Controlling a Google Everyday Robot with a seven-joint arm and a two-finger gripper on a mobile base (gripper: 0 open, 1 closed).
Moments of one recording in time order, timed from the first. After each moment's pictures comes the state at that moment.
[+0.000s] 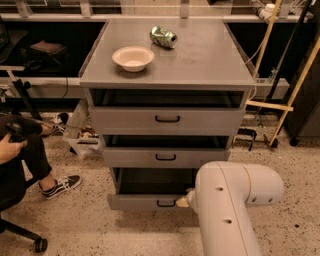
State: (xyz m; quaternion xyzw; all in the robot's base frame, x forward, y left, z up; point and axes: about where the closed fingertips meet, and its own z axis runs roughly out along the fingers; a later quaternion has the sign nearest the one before) arm 0.687 -0.164 0.184 -0.27 0.90 0.00 0.35
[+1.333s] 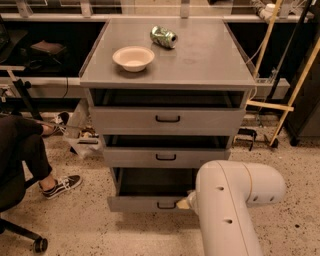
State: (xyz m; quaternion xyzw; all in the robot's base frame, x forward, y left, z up) arm 0.676 -0.166 0.185 -0.27 0.90 0.00 0.34
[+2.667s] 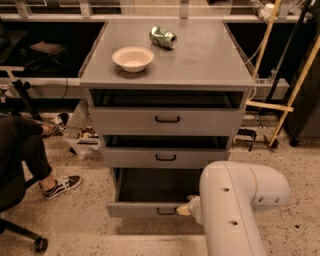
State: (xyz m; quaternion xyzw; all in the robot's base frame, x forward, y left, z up) arm 0.640 -0.168 0.178 -0.26 0.90 0.00 0.34
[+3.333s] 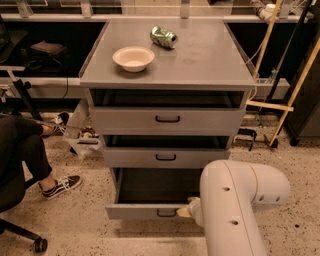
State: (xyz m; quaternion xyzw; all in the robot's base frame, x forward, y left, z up) arm 0.636 -0.167 0.183 -0.26 0.90 0.00 0.34
